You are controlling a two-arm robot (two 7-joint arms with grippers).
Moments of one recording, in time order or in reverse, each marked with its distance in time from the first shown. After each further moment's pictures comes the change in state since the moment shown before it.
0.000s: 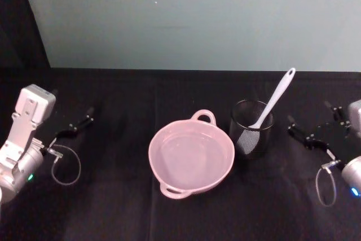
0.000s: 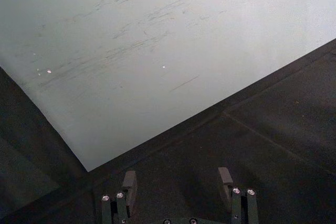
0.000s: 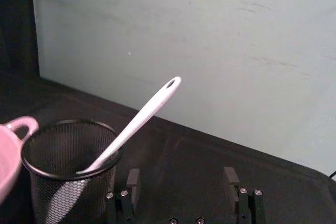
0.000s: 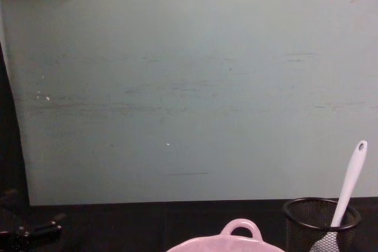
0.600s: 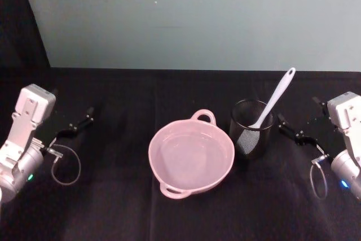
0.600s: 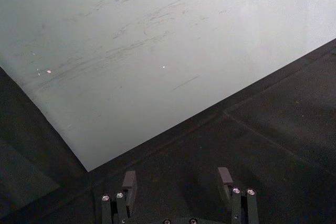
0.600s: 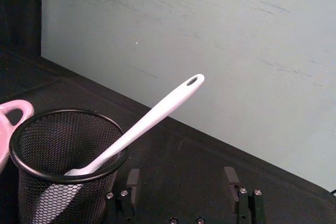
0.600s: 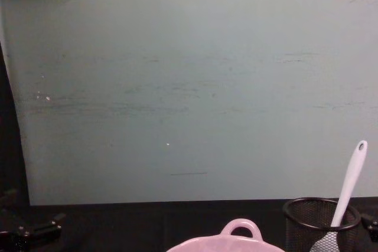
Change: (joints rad) left arm 0.000 0.000 0.000 0.000 0.000 0.000 0.000; right arm 0.100 -0.010 -0.081 0.087 -0.070 0.009 0.001
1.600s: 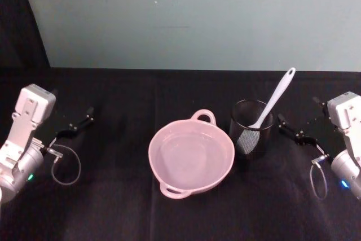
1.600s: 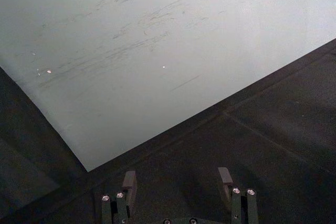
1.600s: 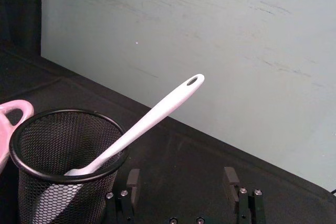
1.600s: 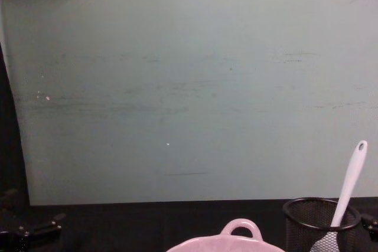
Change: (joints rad) left arm 0.000 0.000 0.000 0.000 0.000 0.000 0.000; right arm 0.000 0.000 0.000 0.000 0.000 0.000 0.000
